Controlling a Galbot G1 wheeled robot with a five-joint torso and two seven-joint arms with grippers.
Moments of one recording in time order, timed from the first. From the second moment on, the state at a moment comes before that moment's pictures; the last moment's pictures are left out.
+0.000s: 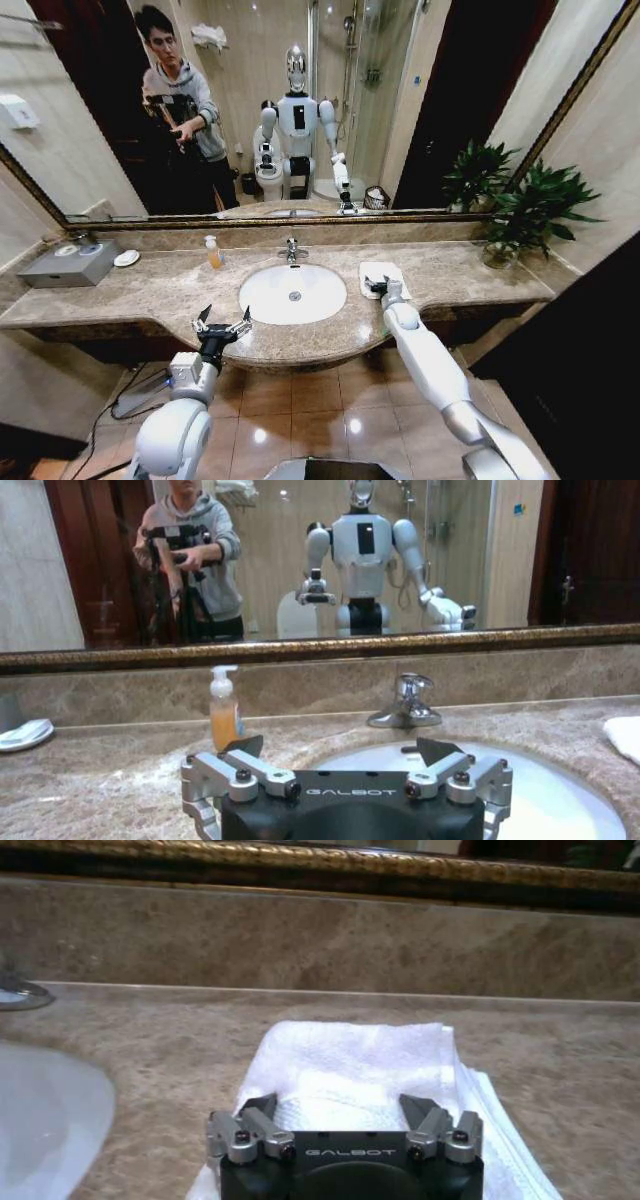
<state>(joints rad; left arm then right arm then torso) 1.68 -1.40 -0.62 -2.34 -0.15 0.32 -0.09 -0.69 1.28 0.21 1.15 0.35 -0.24 0.14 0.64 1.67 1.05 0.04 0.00</state>
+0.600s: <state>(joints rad) 1.68 -1.40 -0.62 -2.34 -0.15 0.32 -0.09 -0.70 1.28 0.23 1.16 0.38 -0.26 0.16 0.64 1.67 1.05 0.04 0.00</state>
